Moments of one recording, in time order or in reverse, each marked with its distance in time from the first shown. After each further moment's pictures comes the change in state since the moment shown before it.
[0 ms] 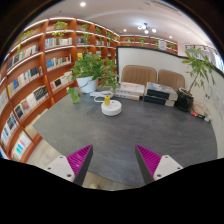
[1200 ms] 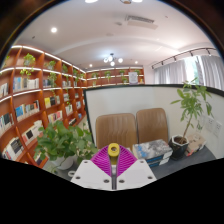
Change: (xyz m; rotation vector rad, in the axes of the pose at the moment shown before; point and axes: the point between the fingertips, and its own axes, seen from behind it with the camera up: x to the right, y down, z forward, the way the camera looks) arm 0.061 -0.332 0.105 0.408 0.314 0.213
